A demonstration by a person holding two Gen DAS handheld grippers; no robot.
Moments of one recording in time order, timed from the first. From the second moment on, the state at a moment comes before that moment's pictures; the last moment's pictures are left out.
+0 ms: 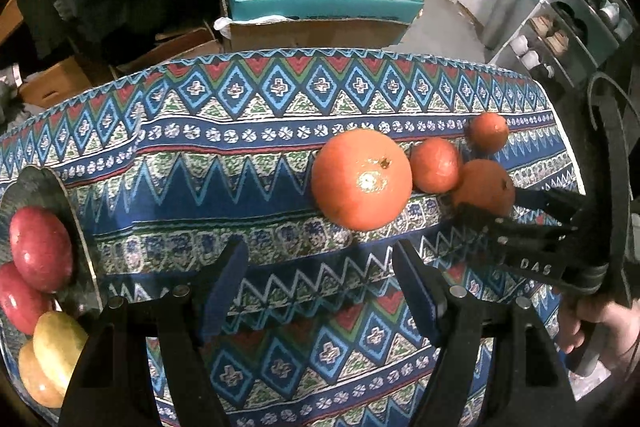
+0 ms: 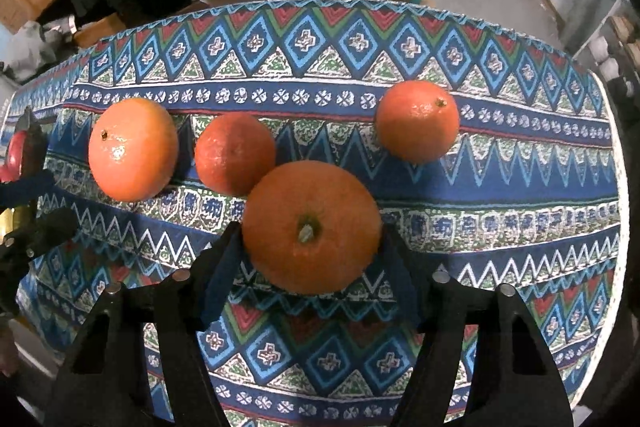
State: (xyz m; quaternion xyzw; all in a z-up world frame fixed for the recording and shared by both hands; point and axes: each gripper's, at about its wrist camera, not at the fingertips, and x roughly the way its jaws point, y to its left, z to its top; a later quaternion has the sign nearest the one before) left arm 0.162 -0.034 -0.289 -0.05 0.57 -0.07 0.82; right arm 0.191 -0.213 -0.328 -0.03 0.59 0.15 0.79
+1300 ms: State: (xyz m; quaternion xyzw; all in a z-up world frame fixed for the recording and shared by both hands) left arm 0.207 -0.072 -0.322 -0.04 0.57 -0.10 0.81; right arm 0.187 -0.231 -0.336 -0.01 0.56 0.11 0.82
